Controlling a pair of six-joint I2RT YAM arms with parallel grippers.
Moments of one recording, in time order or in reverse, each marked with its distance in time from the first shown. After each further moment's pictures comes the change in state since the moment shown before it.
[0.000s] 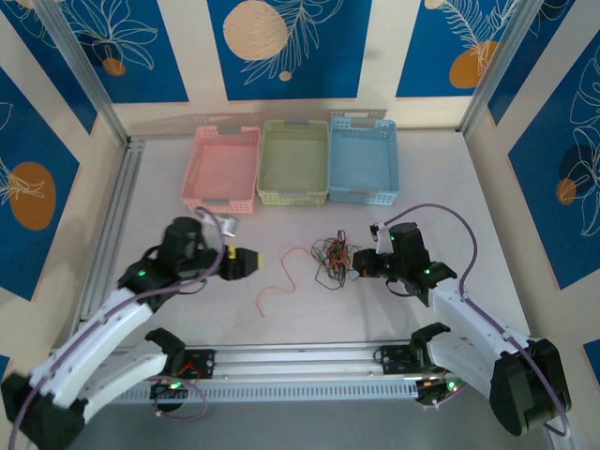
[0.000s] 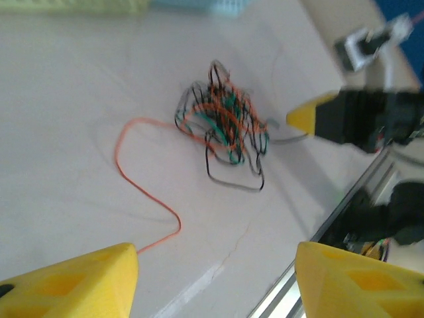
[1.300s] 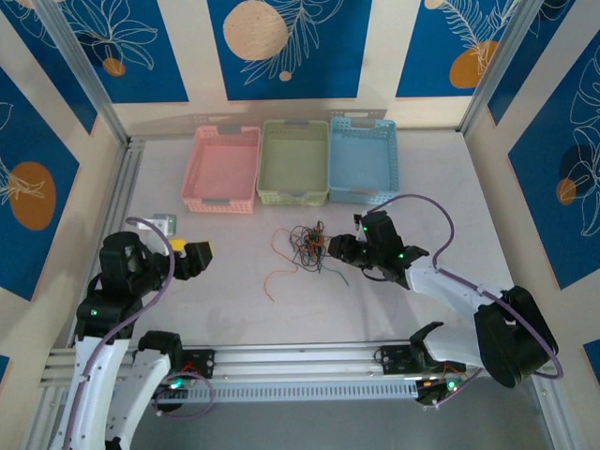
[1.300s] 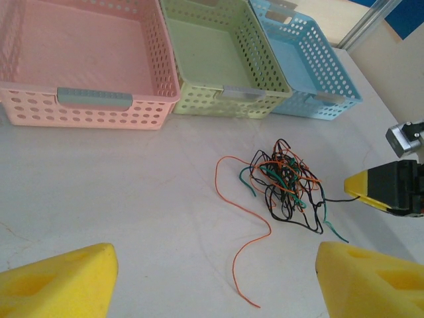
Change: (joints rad) left arm 0.498 -0.346 0.065 -0.277 -0.002 0.192; right arm 0.161 0.291 0.128 0.179 0.151 0.299
